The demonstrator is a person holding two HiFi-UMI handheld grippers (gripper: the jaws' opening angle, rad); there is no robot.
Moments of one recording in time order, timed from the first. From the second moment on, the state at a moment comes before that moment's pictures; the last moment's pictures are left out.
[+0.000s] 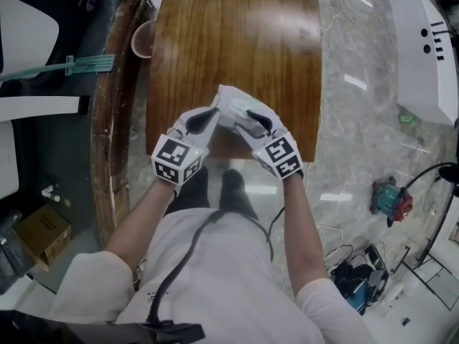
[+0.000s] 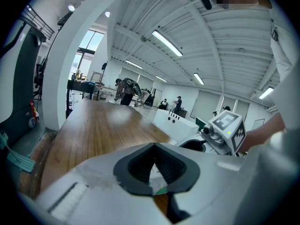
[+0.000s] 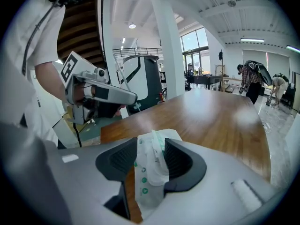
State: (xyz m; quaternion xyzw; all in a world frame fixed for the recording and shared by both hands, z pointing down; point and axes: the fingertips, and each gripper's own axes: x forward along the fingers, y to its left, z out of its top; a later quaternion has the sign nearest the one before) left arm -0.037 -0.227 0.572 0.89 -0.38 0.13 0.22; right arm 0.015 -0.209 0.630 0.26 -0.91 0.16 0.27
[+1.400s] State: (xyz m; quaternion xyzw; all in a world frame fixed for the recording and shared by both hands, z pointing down) left arm -0.054 -0.215 0.578 0.88 -0.39 0.13 0.23; right arm -0.006 -0.195 0.660 0.22 -0.90 0.15 0.36
